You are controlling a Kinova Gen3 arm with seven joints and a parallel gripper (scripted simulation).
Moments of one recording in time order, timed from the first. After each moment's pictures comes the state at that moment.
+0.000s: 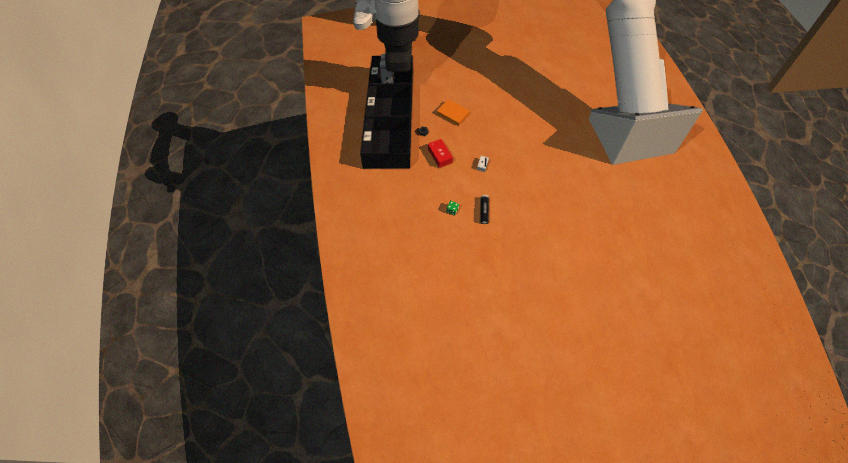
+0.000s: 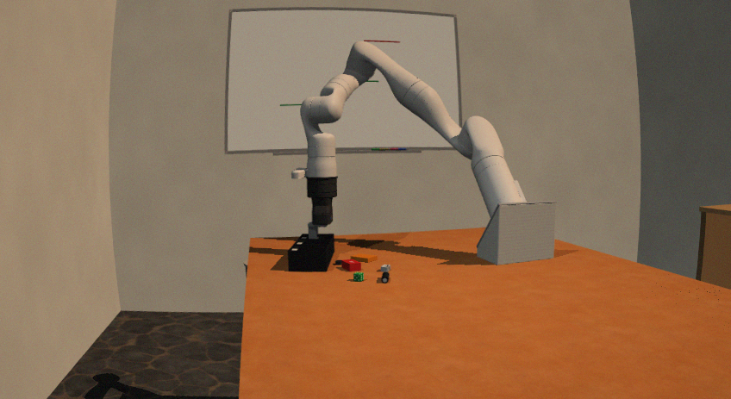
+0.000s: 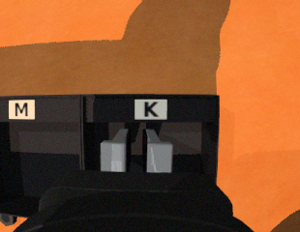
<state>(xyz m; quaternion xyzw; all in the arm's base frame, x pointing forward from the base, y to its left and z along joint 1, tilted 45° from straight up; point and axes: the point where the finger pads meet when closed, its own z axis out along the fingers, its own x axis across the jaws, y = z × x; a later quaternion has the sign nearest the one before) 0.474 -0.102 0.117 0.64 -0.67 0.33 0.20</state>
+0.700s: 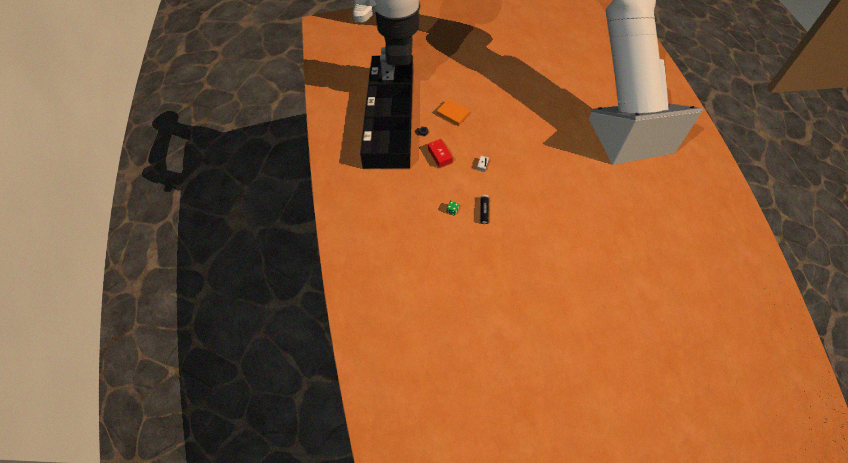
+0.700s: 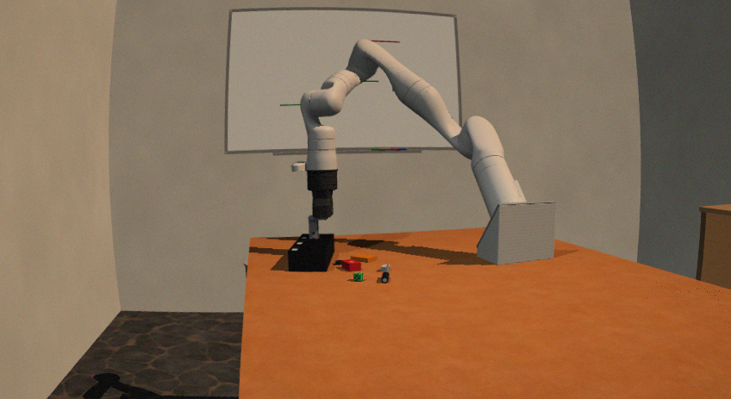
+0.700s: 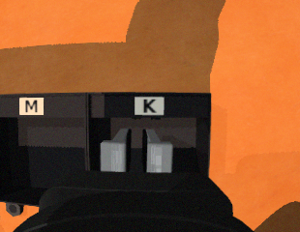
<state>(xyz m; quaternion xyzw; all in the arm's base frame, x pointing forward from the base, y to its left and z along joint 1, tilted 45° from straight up) 0.469 -0.090 0.129 0.64 -0.67 0.32 0.20</state>
